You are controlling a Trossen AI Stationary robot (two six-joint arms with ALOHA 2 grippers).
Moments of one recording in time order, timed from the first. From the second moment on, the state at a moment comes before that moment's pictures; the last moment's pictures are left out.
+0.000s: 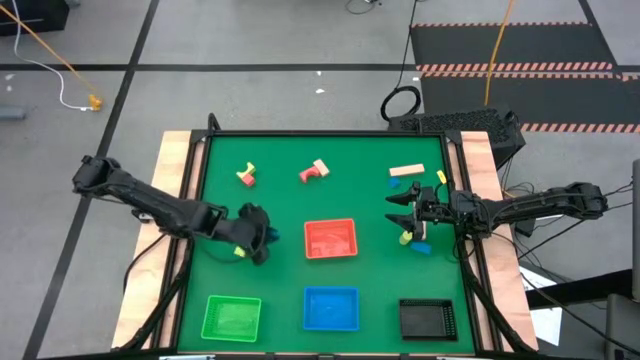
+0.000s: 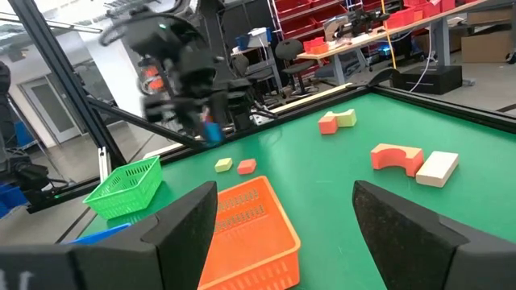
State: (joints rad) left arm -0.35 1.17 0.64 -0.25 -0.32 -0.66; right arm 0.00 0.64 0.02 0.62 0.10 0.33
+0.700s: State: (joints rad) left arm -0.74 1.39 0.68 0.24 -0.53 -0.87; right arm 0.00 0.64 0.02 0.62 0.10 0.33
